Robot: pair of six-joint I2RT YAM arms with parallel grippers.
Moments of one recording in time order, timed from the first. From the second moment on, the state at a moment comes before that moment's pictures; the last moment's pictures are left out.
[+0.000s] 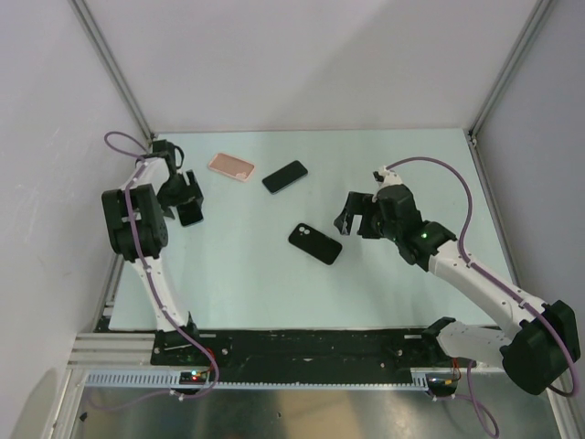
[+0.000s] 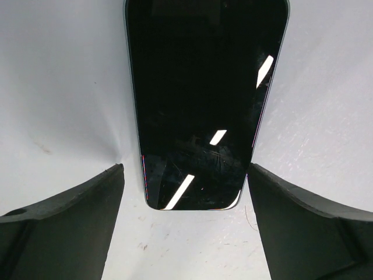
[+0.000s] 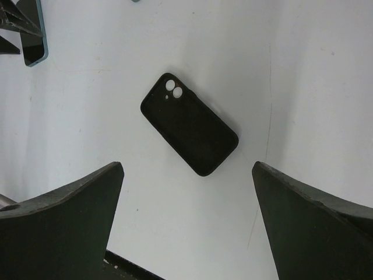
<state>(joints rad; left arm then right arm) 0.18 2.11 1.61 -0.80 -0.05 -0.26 0.59 1.14 0.88 -0.32 0.04 0.57</state>
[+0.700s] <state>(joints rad) 0.17 2.13 1.61 -0.81 -0.04 -0.25 0.59 1.15 0.88 -0.32 0.04 0.57</state>
